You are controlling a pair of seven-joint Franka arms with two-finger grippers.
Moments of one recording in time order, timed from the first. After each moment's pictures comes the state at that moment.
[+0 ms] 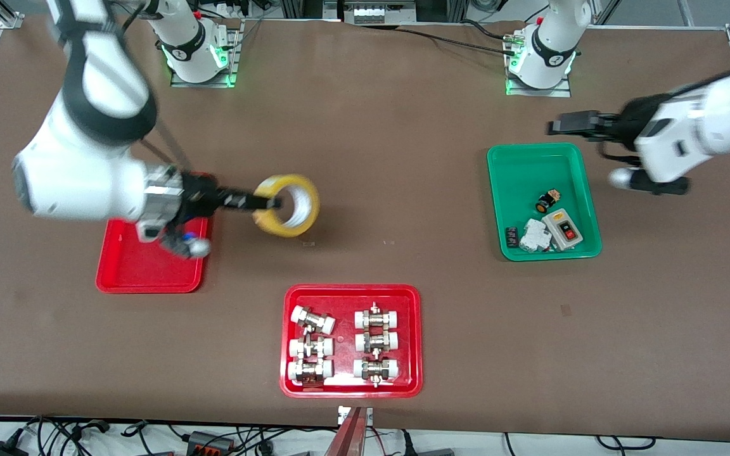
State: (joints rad) left arm 0.28 0.22 -0.37 -1.38 -0.34 1.21 -0.15; right arm 0.18 0.44 -0.01 -1.52 0.78 1.76 0.29
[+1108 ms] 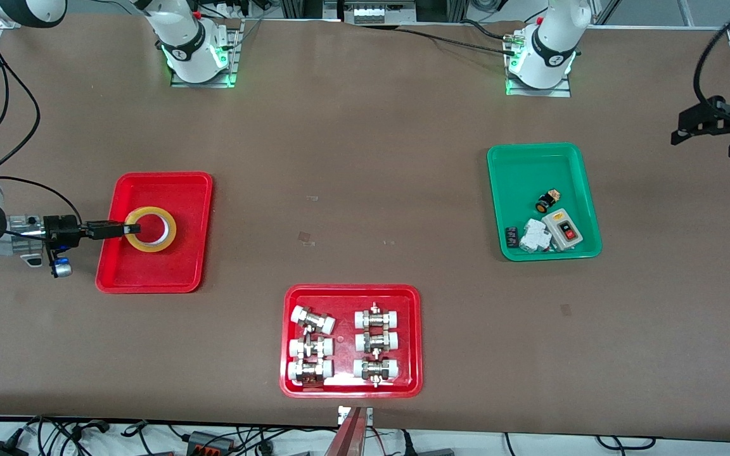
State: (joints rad) left arm 0.04 0.02 0.00 -1.50 -0.04 1.44 0.24; right arm -0.36 0.78 -0.01 -1.52 0.64 1.55 -0.42
